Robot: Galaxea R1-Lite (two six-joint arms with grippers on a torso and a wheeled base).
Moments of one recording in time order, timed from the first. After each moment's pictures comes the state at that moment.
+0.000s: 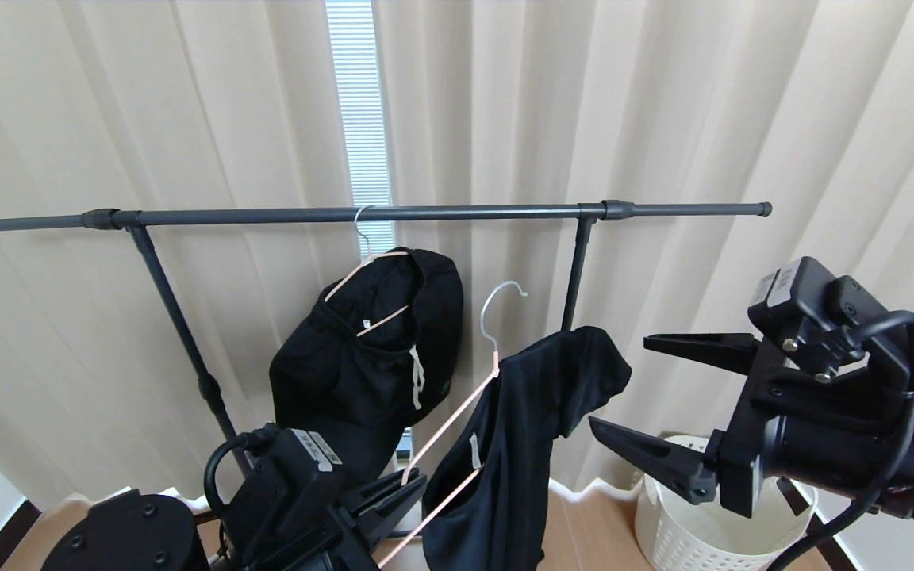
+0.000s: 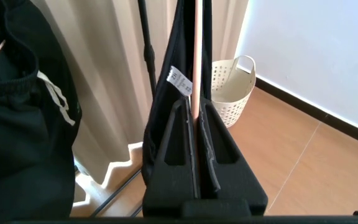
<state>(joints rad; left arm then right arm) -0.84 1.80 -0.07 -1.57 0.06 0.04 0.67 1.35 -0.64 -0.39 0.09 -0.18</state>
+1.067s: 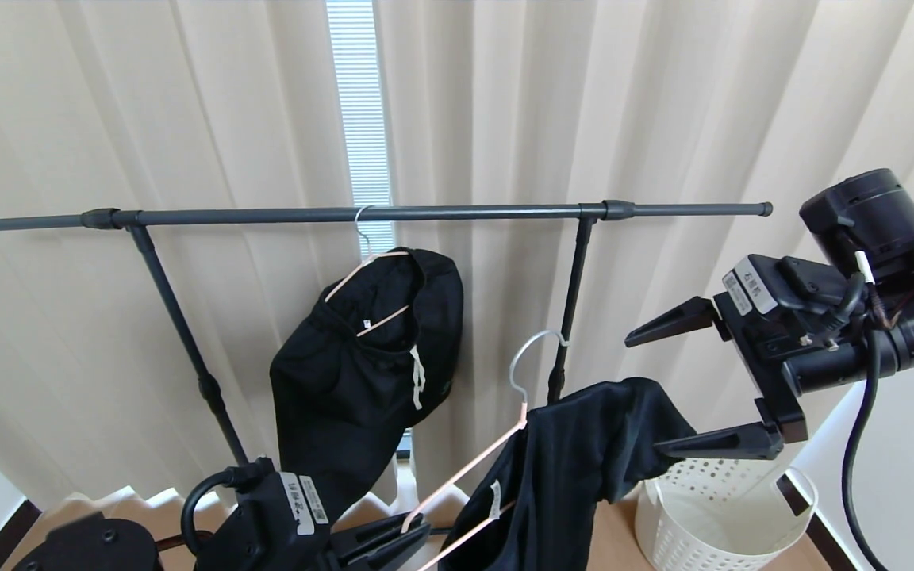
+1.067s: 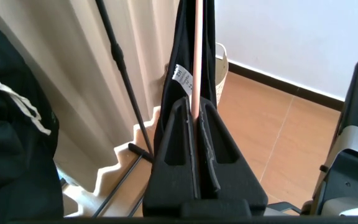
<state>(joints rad) -0.85 1.75 0.00 -1.57 -0.10 0.10 0.26 1.65 -1.23 0.54 0.77 -1.07</state>
